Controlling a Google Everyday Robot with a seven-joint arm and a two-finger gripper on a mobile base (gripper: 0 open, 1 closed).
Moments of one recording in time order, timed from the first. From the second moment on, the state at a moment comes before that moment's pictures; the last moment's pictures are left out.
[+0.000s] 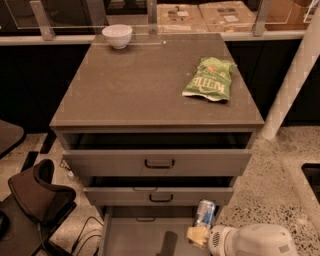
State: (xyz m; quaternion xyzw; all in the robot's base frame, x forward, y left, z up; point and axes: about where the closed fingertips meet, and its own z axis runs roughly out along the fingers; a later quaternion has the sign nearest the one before) arm 0.366 -0.114 0.520 -0.93 0.11 -0.19 0.28
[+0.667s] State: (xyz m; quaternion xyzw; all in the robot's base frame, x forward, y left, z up) arm 0.377 -0.135 0.608 -0.90 0.06 -0.28 0.33
